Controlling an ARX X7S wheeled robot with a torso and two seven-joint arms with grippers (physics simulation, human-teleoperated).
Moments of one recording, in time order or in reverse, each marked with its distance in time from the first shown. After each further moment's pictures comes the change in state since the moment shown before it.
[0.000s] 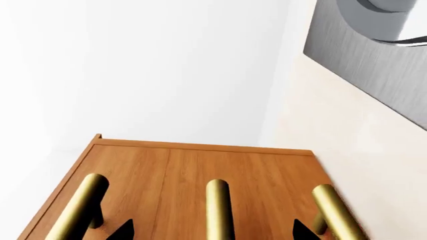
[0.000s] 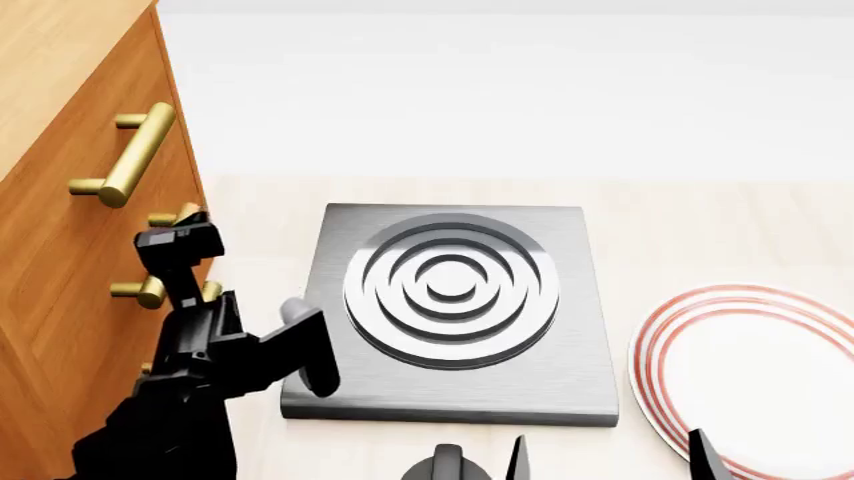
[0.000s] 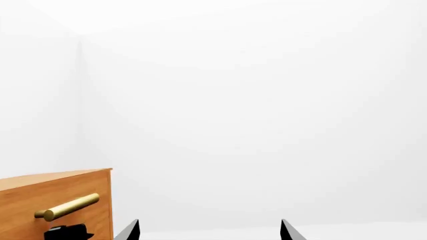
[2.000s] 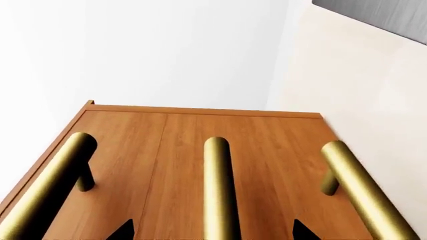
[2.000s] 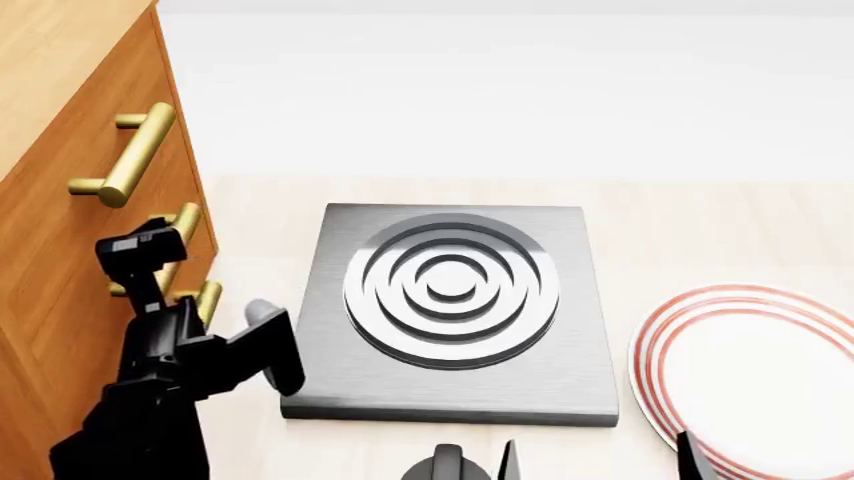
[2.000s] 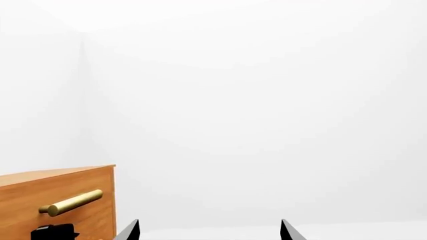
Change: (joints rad) left arm 0.011 0.000 -0.013 -0.112 0.005 0.022 -0.006; right arm 0.010 0.018 -0.033 0.026 -0.007 -0.024 0.017
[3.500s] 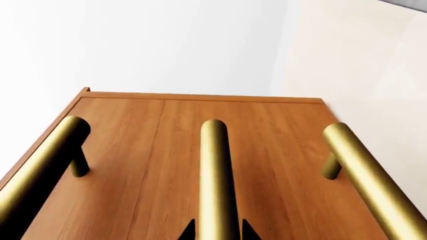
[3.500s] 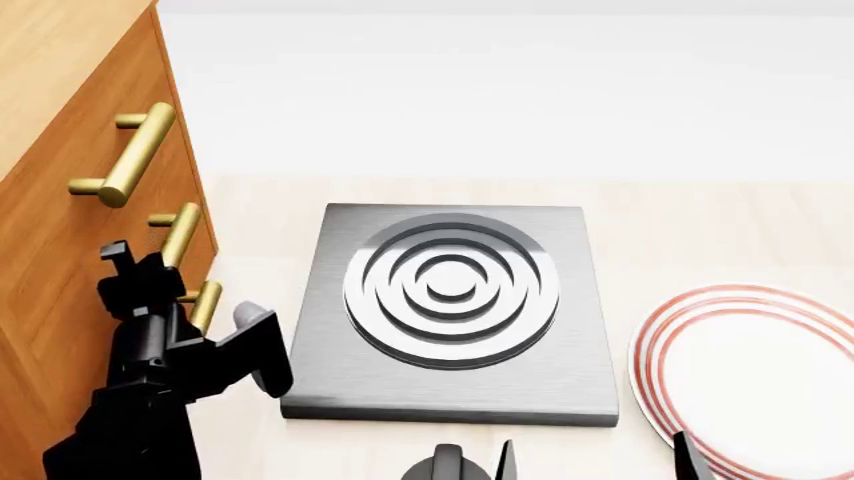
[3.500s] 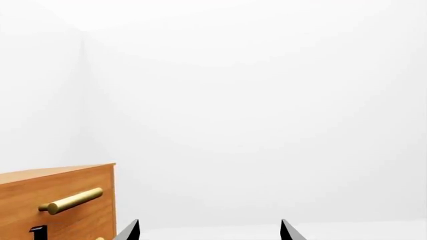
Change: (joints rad) left arm 0.007 0.000 -0.009 -0.032 0.005 -0.001 -0.006; right arm 0.009 0.014 -0.017 0.009 0.000 -0.006 0.018
